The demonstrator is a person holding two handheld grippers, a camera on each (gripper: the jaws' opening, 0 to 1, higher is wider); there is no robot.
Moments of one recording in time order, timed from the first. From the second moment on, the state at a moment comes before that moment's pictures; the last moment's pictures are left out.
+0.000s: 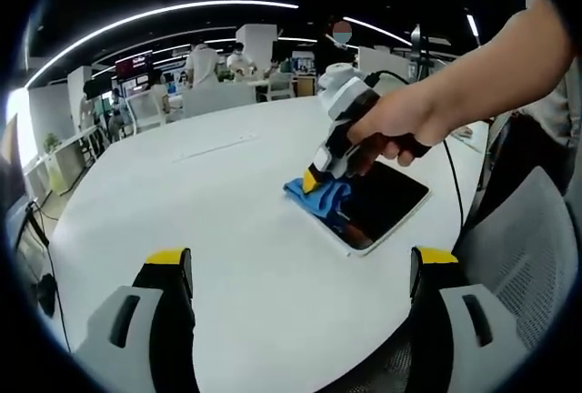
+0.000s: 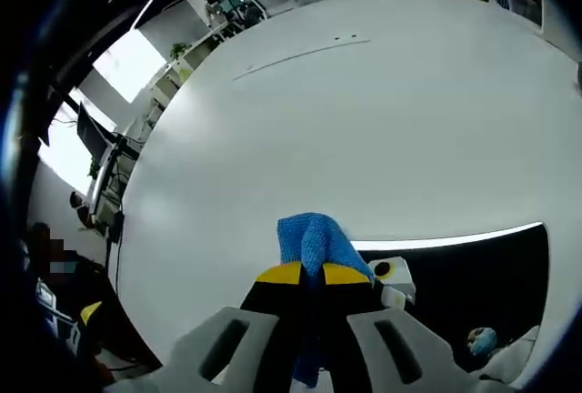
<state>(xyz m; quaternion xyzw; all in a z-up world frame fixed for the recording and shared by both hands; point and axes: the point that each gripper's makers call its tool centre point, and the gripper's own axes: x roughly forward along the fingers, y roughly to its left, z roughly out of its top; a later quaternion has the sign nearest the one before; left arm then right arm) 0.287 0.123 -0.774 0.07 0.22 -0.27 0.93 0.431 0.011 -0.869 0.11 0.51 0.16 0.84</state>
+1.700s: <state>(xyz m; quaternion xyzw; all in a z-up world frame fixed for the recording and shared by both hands) 0.286 0.121 -0.772 0.07 0.21 -0.28 0.93 0.426 -0.042 -0.868 0.10 0.51 0.12 0.85</state>
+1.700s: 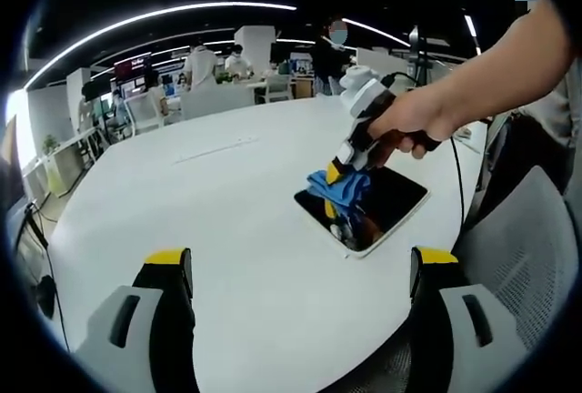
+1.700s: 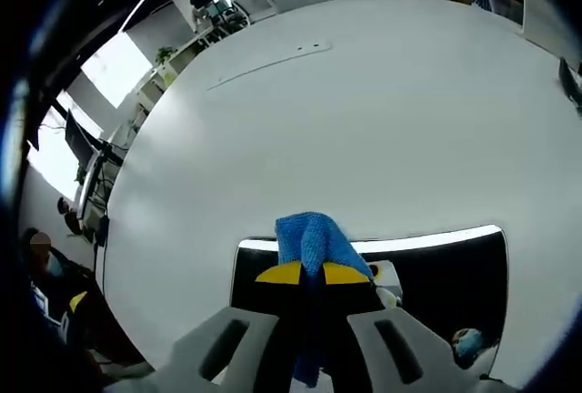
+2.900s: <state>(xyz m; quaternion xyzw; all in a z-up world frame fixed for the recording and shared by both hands) 0.280 0.107 -0.768 0.07 0.21 -0.30 0.93 0.335 -0.040 -0.866 0.14 0.51 0.13 0.84</state>
